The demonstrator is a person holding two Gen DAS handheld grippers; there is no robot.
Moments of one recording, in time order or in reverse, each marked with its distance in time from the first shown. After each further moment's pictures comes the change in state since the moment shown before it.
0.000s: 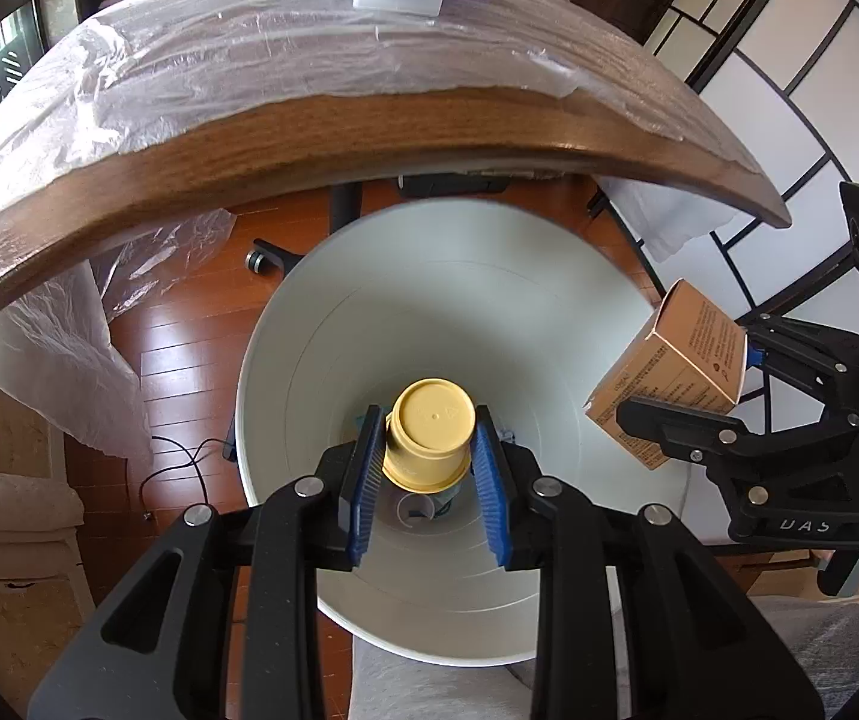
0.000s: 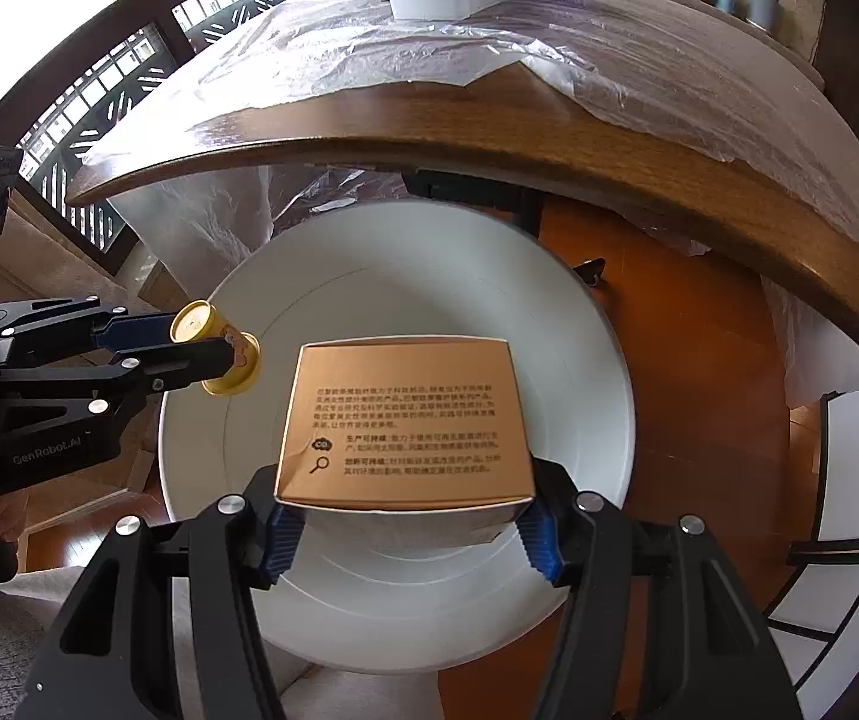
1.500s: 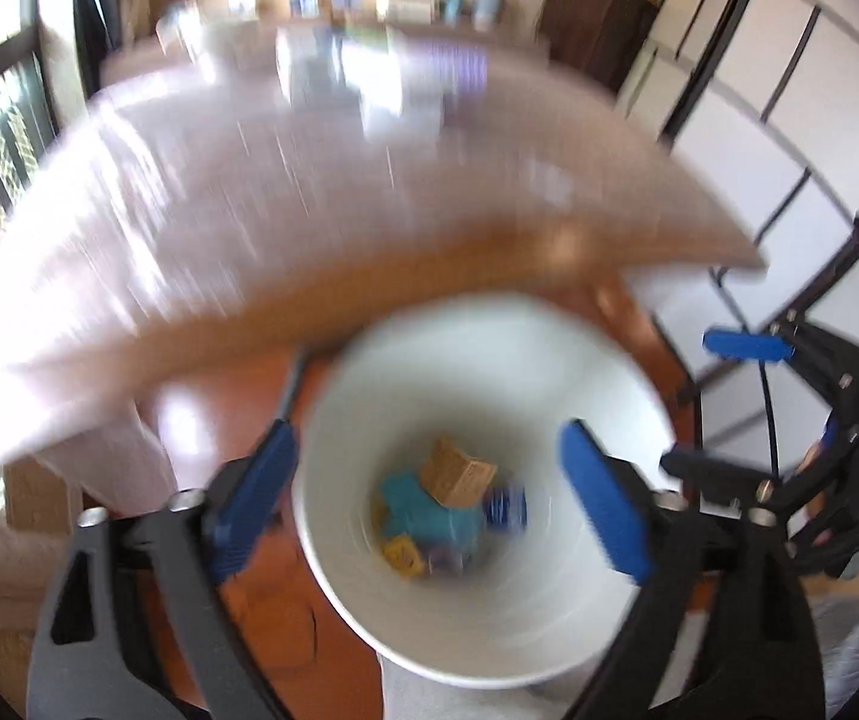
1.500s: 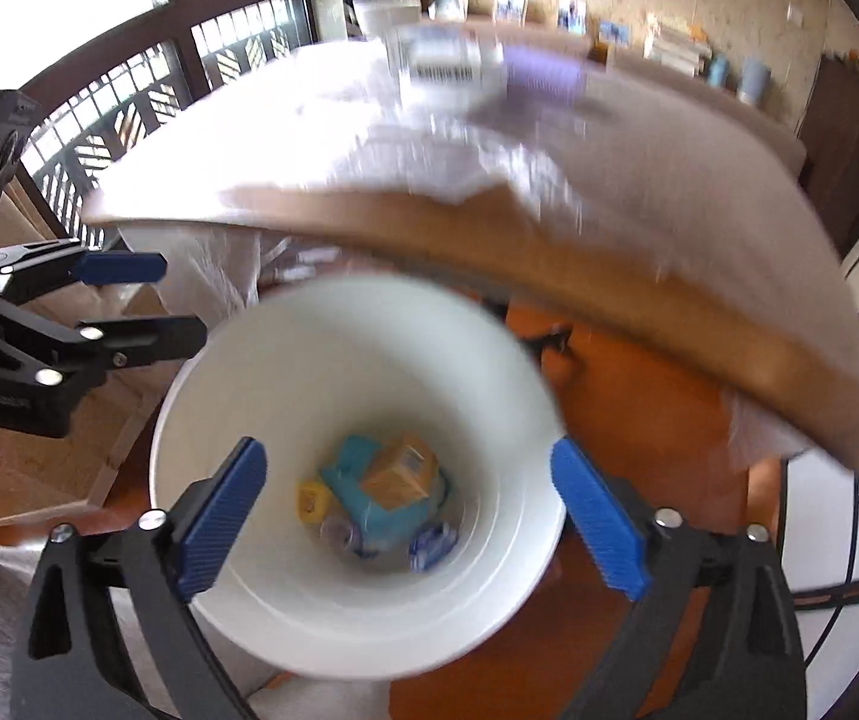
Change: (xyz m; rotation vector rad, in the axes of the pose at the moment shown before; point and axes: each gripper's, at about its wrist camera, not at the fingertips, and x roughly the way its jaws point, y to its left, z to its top) left arm -0.059 0.008 0.029 0.064 -0.218 0.016; right arm -0.057 0.015 0.017 -0.104 -0.219 -0.090
